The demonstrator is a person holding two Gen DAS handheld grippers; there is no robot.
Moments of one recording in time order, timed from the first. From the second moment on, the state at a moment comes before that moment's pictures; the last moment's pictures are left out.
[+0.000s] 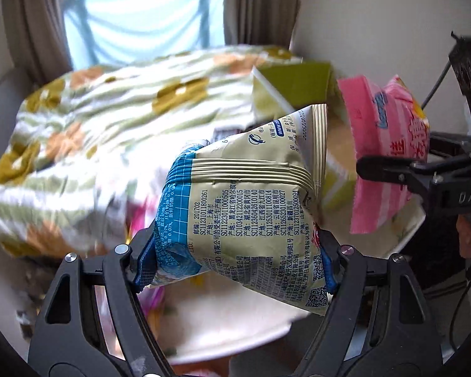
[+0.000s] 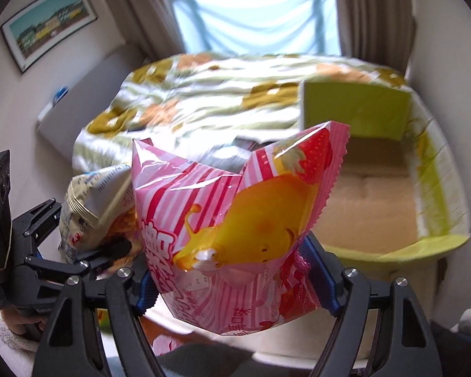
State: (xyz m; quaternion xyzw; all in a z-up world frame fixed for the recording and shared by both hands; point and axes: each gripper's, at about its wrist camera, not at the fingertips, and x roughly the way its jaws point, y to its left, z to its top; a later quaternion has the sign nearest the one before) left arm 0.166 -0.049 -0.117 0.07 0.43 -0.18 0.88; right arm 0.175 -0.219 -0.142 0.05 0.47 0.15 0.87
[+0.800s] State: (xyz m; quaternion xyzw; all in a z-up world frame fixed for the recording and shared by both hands) left arm 0.390 -0.304 -0.144 0.08 0.49 -0.14 0.86; right arm 0.313 -0.415 -0.151 0.04 0.50 0.09 0.86
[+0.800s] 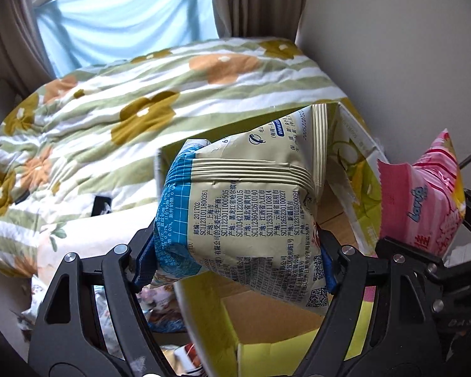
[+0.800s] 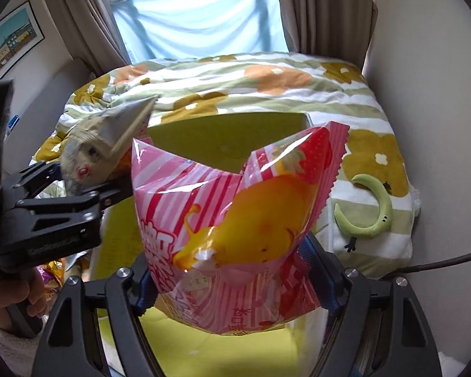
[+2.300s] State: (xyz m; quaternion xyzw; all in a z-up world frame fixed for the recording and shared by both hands) left arm 0.365 -0.253 -0.141 0.08 0.49 -0.10 0.86; right arm 0.355 -0.410 -0.163 0.05 0.48 0.08 0.87
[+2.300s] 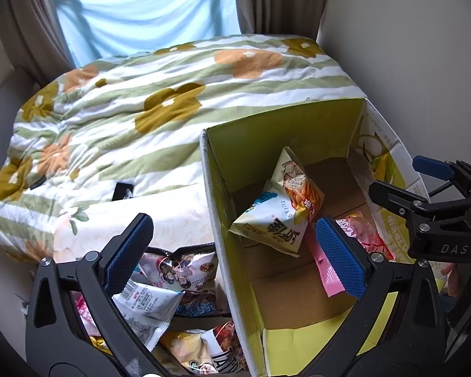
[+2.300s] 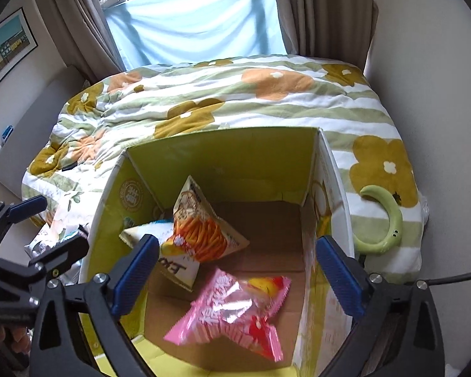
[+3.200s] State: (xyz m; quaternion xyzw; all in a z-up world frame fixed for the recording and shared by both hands) left arm 0.231 -0.177 -0.058 0.03 0.42 -0.01 0.91; right arm 0.259 -0.373 -0.074 0.03 0.39 0.18 0.90
